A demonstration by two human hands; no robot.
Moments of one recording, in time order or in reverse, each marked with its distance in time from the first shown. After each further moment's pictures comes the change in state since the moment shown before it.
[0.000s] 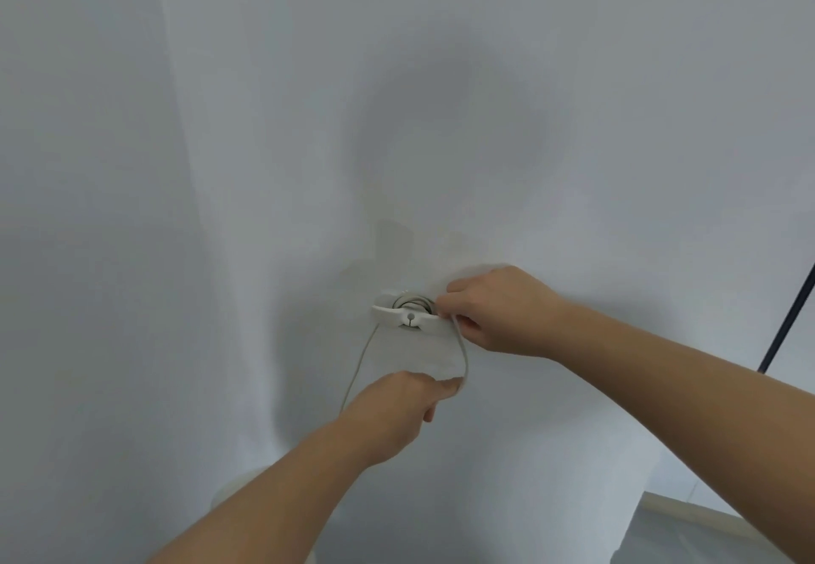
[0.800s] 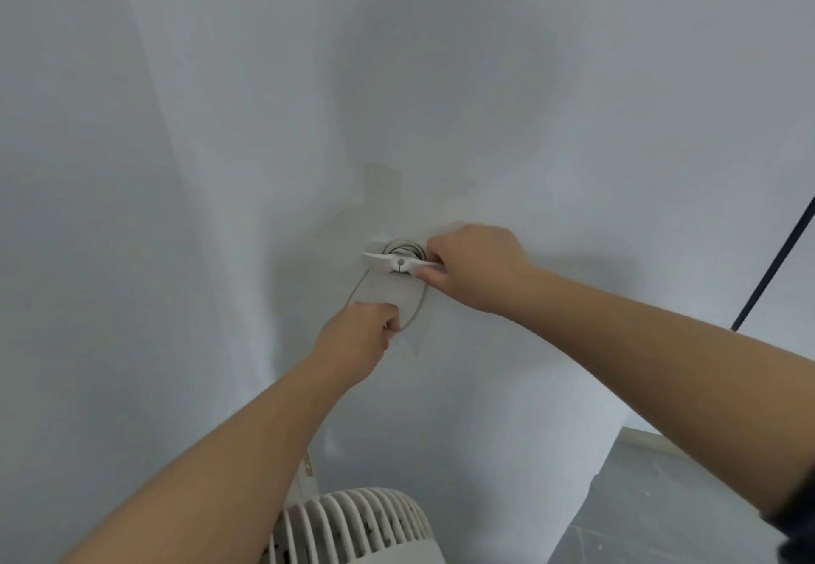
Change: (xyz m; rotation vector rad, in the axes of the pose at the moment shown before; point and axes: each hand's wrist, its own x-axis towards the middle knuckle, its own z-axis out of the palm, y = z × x) left_hand -0.005 -0.027 -0.003 -0.133 0.176 -0.347; right_hand 0.010 -0.029 0.010 0.070 -0.121 0.451
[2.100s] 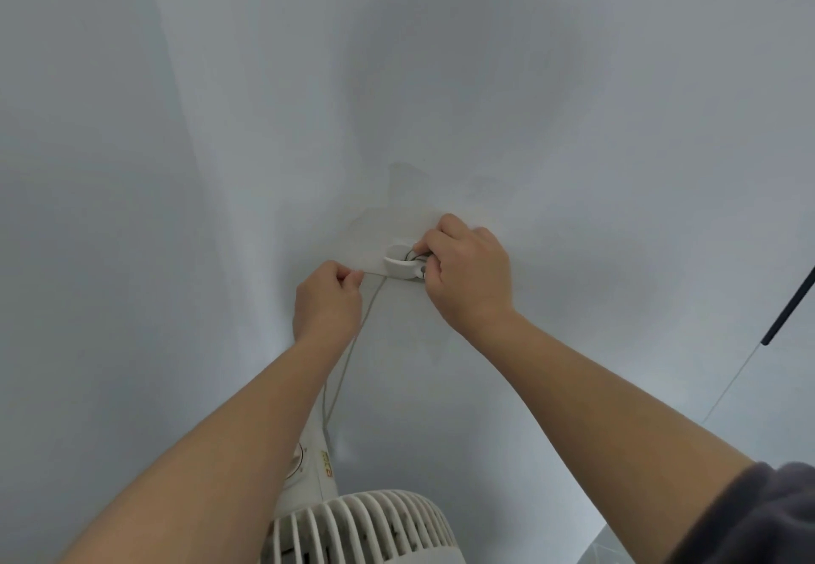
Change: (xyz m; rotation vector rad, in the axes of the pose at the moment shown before) left_hand 0.019 -0.024 -0.031 -0.456 0.474 -0.463; right_hand 0.021 -0.042 0.044 0.375 0.655 0.089
